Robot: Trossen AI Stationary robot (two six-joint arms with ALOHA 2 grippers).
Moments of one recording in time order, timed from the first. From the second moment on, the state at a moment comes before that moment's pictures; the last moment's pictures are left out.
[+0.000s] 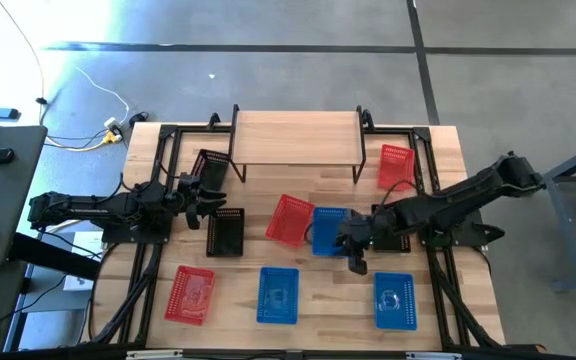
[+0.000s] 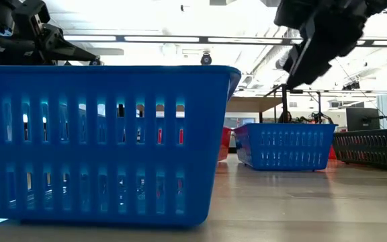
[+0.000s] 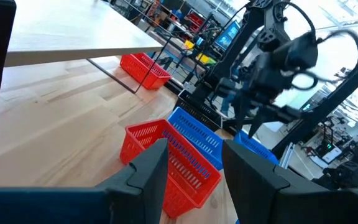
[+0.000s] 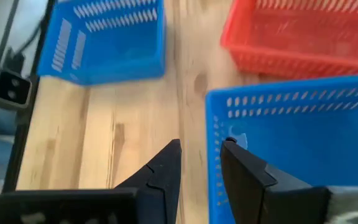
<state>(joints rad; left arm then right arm) 0.18 0.22 0.01 0.14 -0.10 -0.60 0.29 1.33 0.78 -0.27 0.00 0.38</state>
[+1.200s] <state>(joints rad) 0.18 0.22 0.01 0.14 -0.10 -0.60 0.32 1.53 0.82 -0.36 0.01 0.47</state>
